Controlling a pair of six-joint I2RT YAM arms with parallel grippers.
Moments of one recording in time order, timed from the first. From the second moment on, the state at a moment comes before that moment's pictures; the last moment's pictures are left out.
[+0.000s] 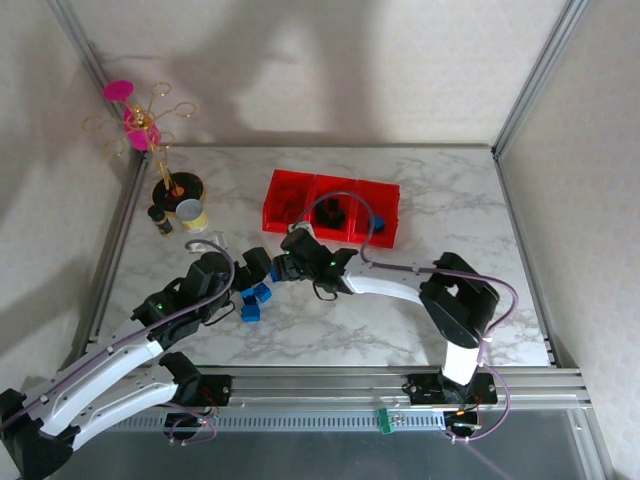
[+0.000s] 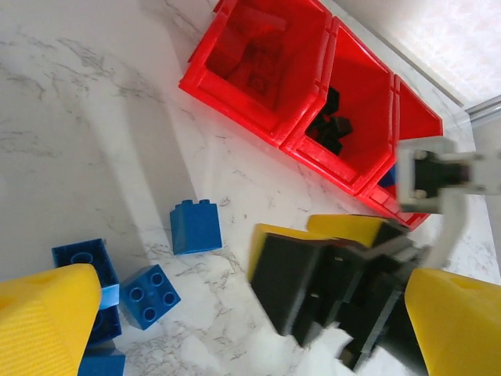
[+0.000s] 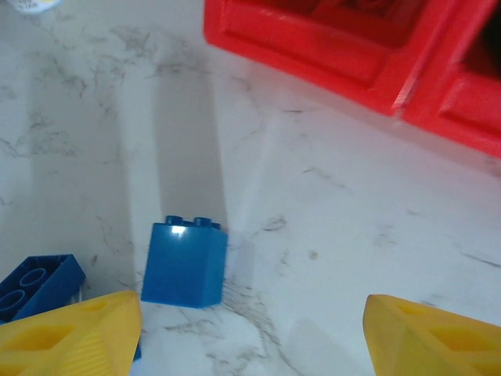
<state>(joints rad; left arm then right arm) -0.70 0.74 0.65 -0.51 -0.34 -0.97 1.03 1.83 1.19 -0.19 0.23 0.56</state>
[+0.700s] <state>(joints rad) -0.70 0.66 0.63 -0.58 -0.43 -1.01 1.06 2.12 1.40 -0.19 0.24 0.57</state>
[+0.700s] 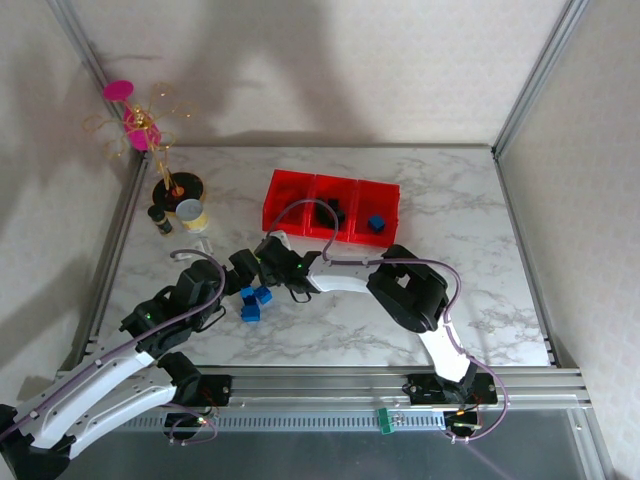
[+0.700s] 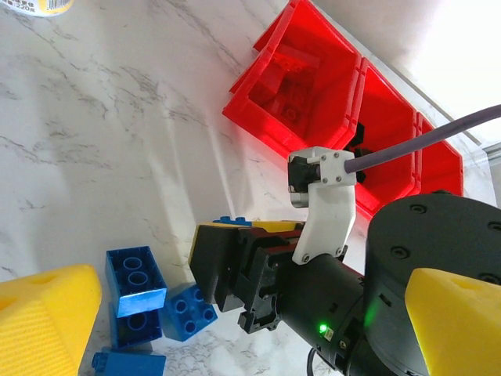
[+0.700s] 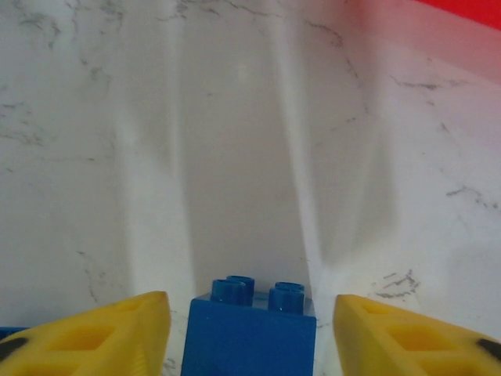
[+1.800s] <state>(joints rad) -0.71 0.86 0.69 -0.43 -0.28 -0.95 0.80 1.61 1.14 -0.25 0.38 0.57</state>
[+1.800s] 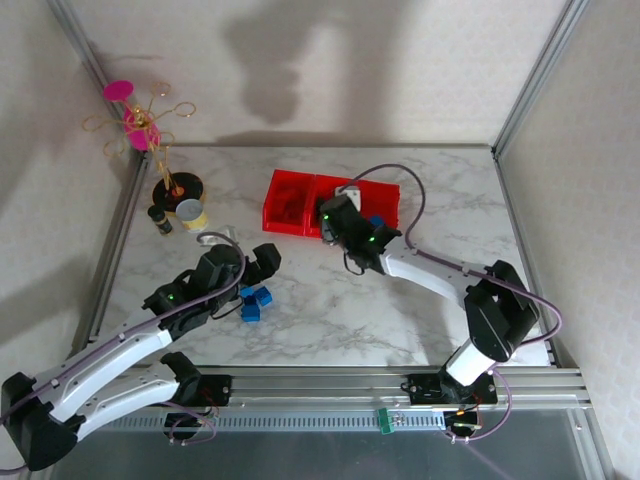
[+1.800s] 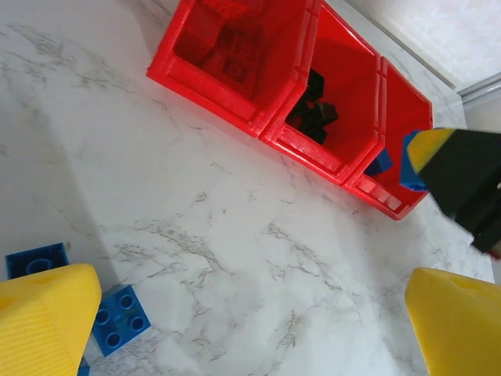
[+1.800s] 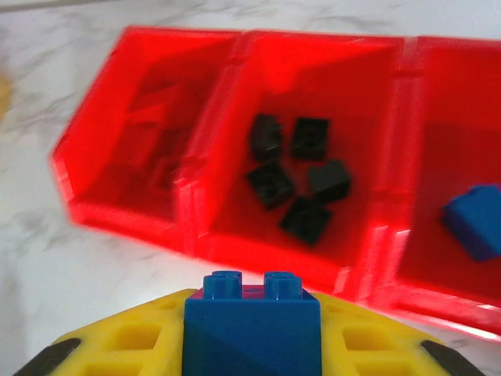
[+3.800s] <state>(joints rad) -0.73 0.74 0.65 -0.56 -0.36 -0.96 1.02 1.69 1.08 -0.17 0.25 0.62</state>
